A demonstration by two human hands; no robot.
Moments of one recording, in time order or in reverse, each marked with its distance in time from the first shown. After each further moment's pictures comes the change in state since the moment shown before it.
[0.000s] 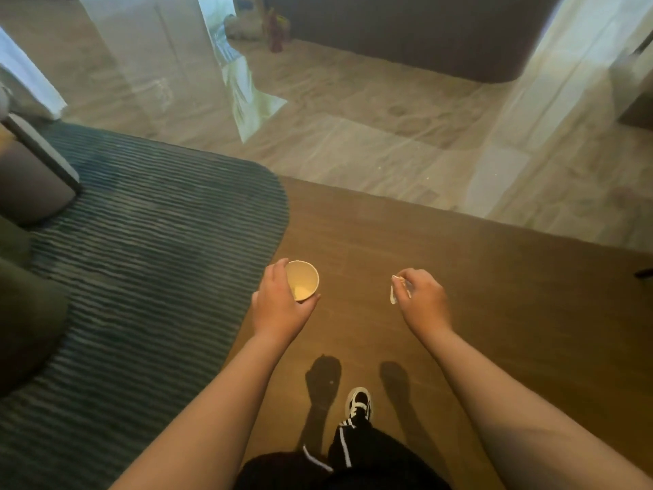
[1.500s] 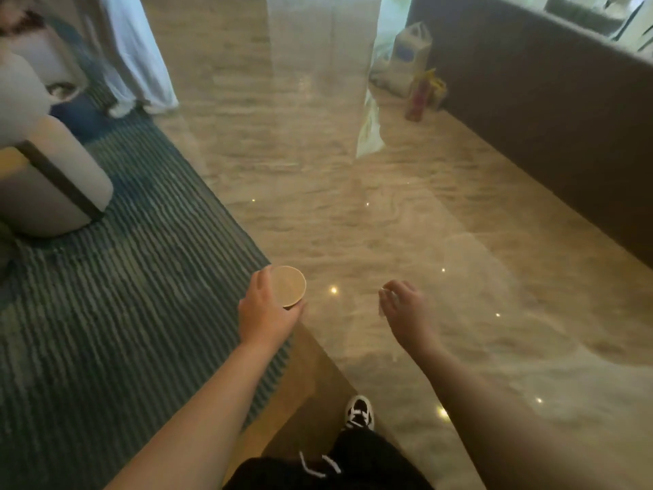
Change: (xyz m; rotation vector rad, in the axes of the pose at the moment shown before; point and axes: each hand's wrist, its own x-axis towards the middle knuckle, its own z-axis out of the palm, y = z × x) left_hand 1.025 0.058 0.133 -0.039 0.343 -0.503; right_hand 1.128 -0.246 0.197 0.007 -0.408 -0.489
